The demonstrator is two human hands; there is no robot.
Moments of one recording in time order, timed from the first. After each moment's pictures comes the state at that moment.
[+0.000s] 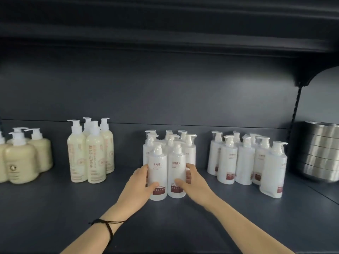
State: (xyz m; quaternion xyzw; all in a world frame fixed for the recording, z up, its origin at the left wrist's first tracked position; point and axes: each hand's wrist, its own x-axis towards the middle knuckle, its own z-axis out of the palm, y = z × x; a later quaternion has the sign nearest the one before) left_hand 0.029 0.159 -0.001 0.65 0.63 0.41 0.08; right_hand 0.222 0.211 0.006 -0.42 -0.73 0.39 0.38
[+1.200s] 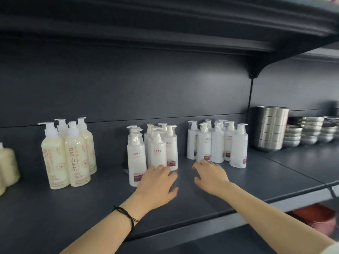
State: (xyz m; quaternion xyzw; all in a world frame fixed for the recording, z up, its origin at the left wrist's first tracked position) left_hand 0.078 0.143 0.006 0.85 0.44 0.14 -0.24; right_hand 0.280 0.167 0.011 -0.62 -0.77 -0.09 0.12
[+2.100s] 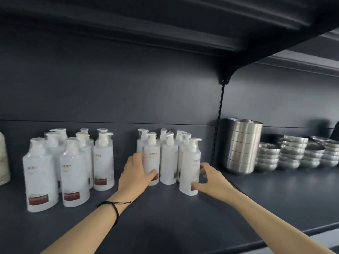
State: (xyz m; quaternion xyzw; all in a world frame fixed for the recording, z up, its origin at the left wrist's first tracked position) left_hand 0.259 0.277 0.005 0.65 0.63 0.43 0.06; right_hand 0.515 0.275 0.015 -0.60 -0.73 0.17 0.28
